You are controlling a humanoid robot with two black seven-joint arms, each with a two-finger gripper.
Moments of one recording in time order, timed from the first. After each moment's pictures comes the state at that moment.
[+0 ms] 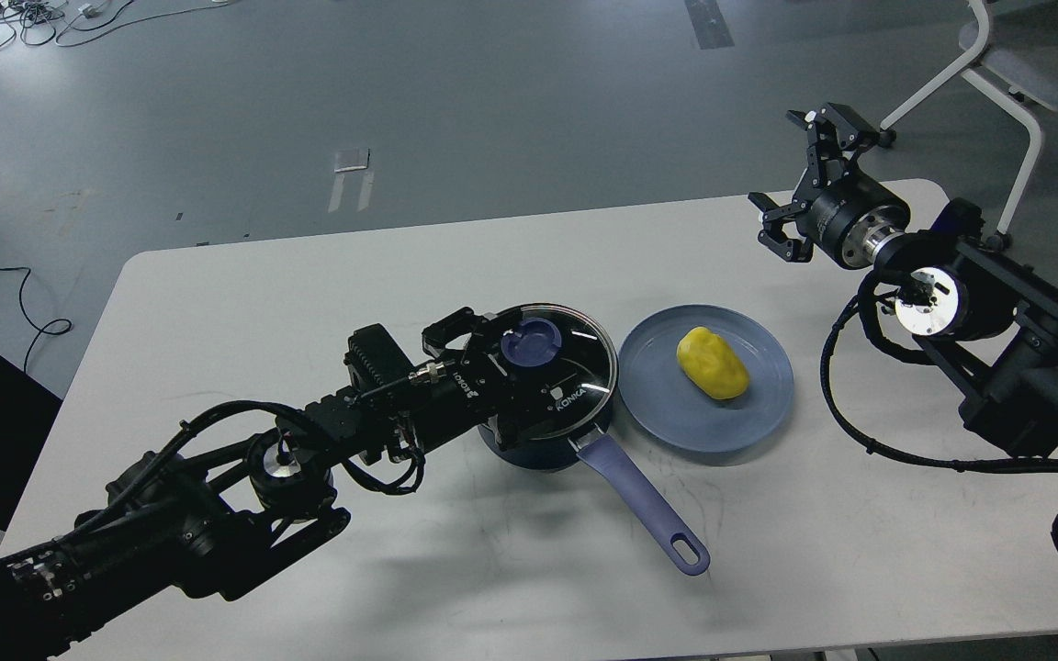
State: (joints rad) left arm -0.72 0.34 -0.28 -1.11 2.15 0.34 -0.28; right arm 0.71 -0.27 0.88 0.79 -0.28 0.09 0.07
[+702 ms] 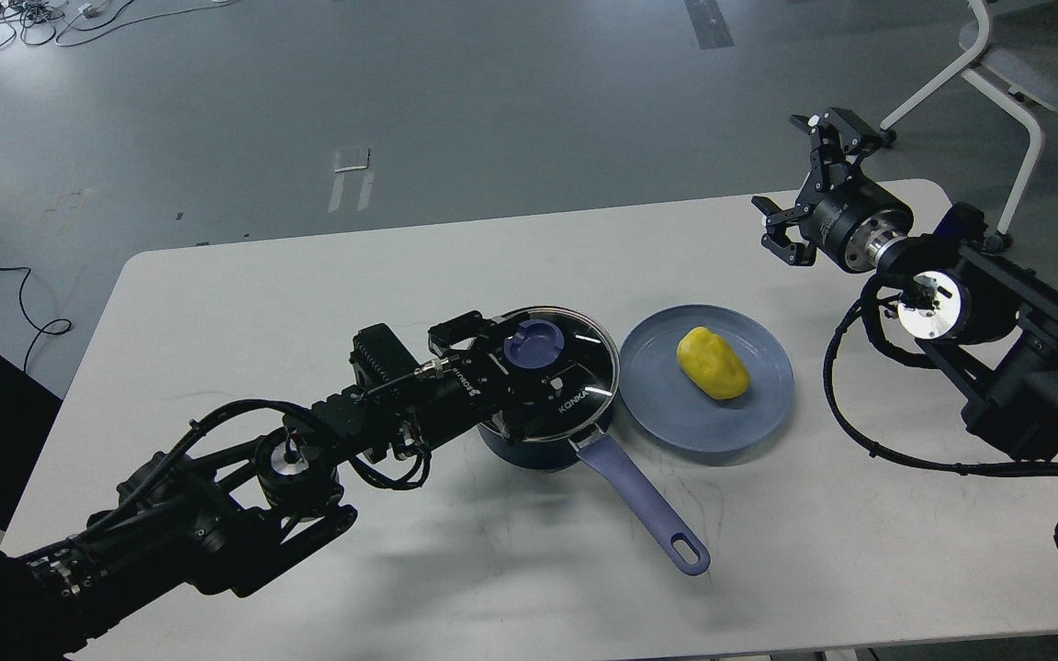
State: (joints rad) left arm -0.72 0.31 -0.29 -1.05 2.13 0.33 -0.29; right arm 0.70 -0.27 0.88 0.79 -0.28 0.09 0.08
